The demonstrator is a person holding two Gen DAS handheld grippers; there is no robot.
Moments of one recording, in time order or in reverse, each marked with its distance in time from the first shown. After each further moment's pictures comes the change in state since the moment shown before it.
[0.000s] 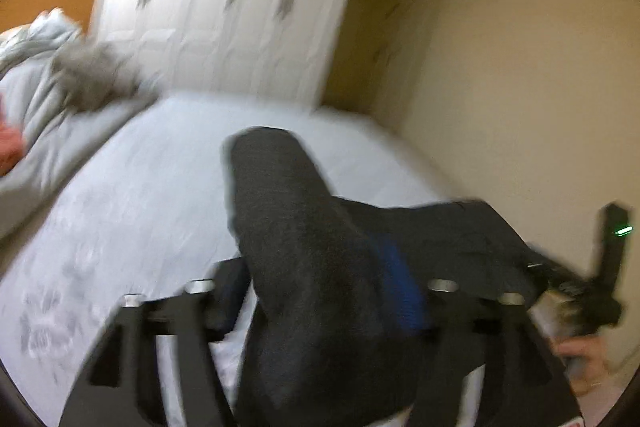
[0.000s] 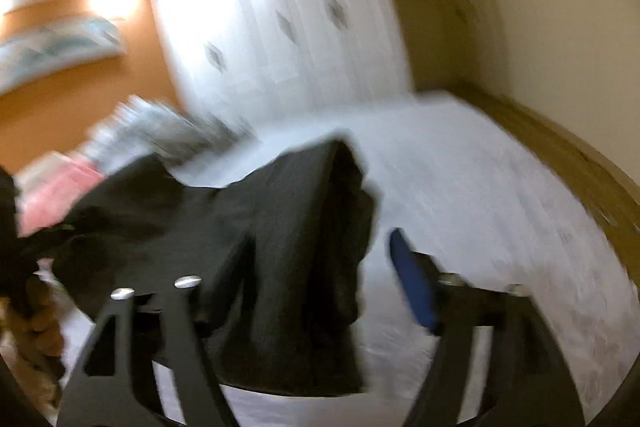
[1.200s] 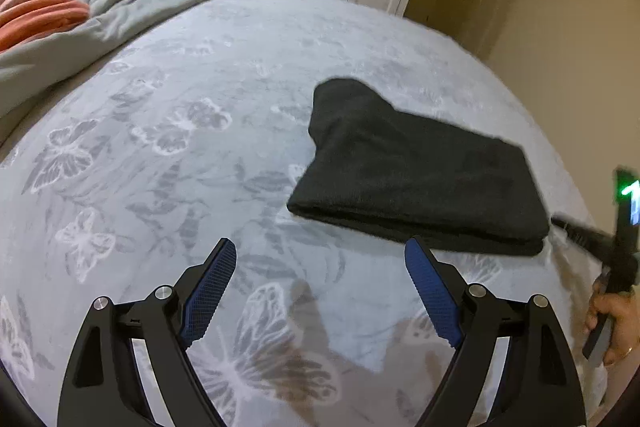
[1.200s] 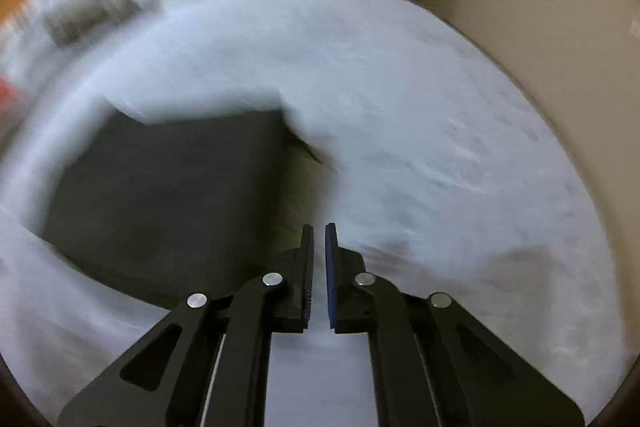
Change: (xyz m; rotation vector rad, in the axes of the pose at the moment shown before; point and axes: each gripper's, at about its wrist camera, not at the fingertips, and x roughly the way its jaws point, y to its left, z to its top) left arm 0.017 0.038 -0.119 -0.144 0.269 0.116; right arm 0.110 -0.047 -0.105 -0.102 0.432 -0.347
